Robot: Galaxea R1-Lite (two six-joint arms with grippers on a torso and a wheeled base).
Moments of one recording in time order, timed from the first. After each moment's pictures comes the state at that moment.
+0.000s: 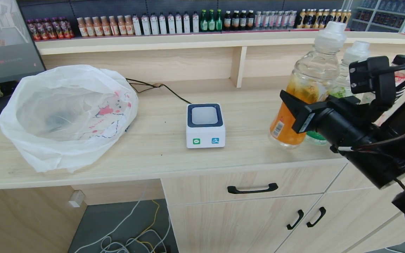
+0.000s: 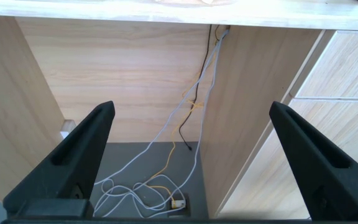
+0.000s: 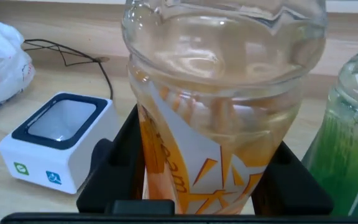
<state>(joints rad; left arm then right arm) 0.00 0.00 0.00 0.00 0.00 0.00 0.53 1.61 -0.67 -1.22 -0.21 -0.14</state>
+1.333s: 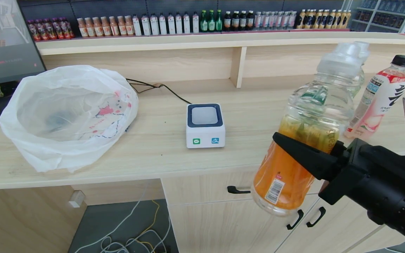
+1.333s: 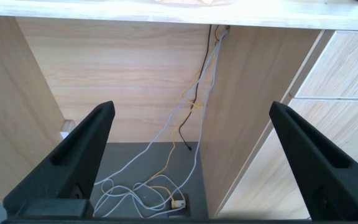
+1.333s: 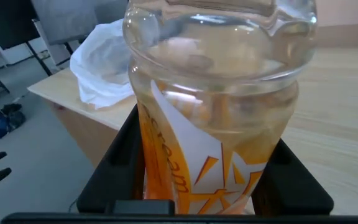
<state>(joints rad) 0.00 0.00 0.00 0.00 0.00 0.00 0.76 1.40 -0.41 -1.22 0.00 0.15</state>
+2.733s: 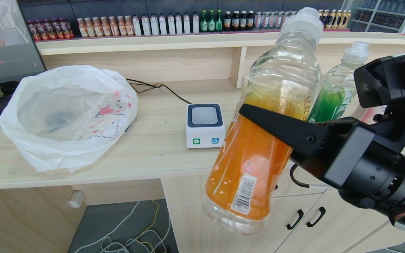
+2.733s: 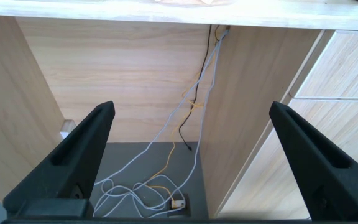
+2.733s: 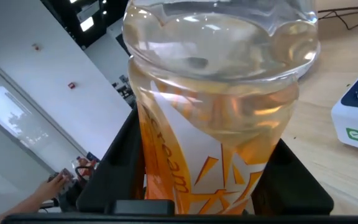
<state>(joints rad) 0.00 0.00 0.00 0.00 0.00 0.00 0.83 1.51 -0.62 -1.26 0.28 0.60</state>
